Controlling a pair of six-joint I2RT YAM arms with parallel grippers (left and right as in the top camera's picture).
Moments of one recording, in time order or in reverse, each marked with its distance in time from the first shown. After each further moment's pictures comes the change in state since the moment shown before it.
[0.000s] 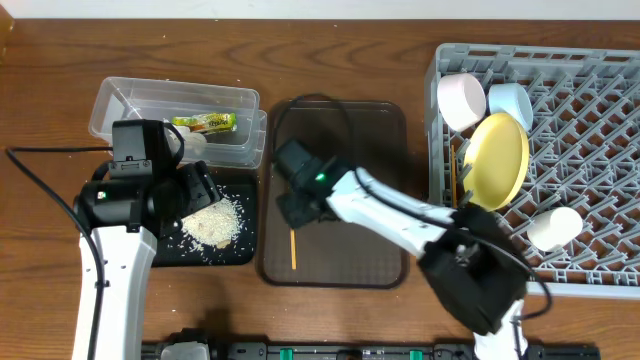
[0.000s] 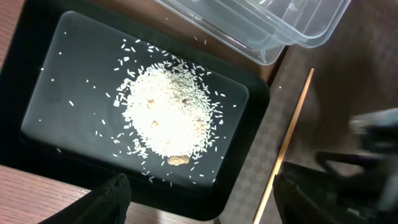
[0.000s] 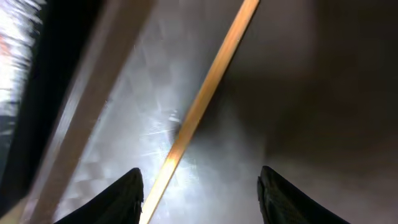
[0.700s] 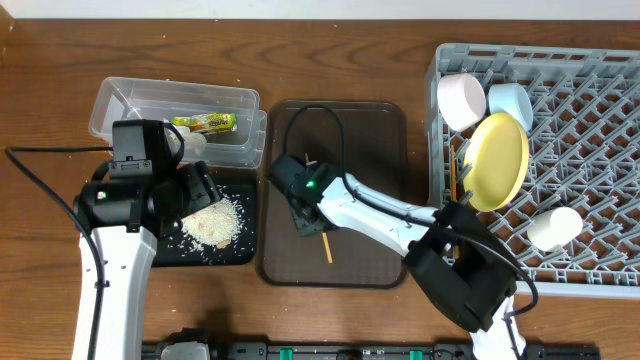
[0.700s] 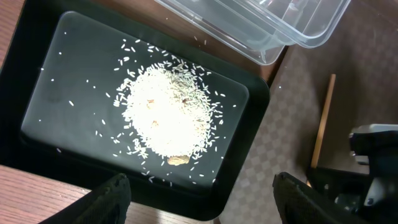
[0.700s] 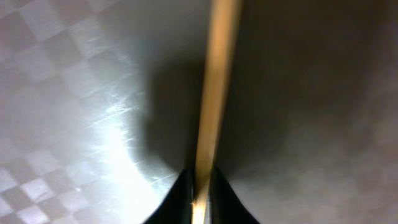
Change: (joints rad) left arm 0.000 0.000 0.000 0.000 0.000 0.000; right arm 0.020 0.041 0.006 -0.147 0.170 0.159
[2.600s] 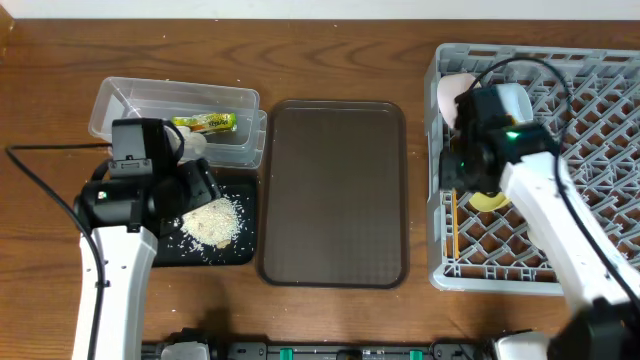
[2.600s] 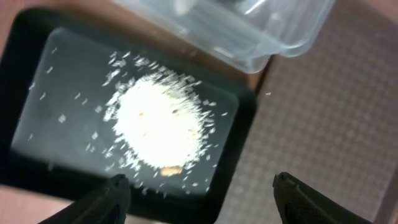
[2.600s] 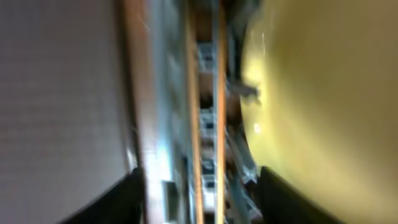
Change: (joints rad) left arm -0.018 0.000 0.000 0.050 0.024 0.027; right arm -0.676 -0.572 -0.209 -0.180 -0.043 -0.249
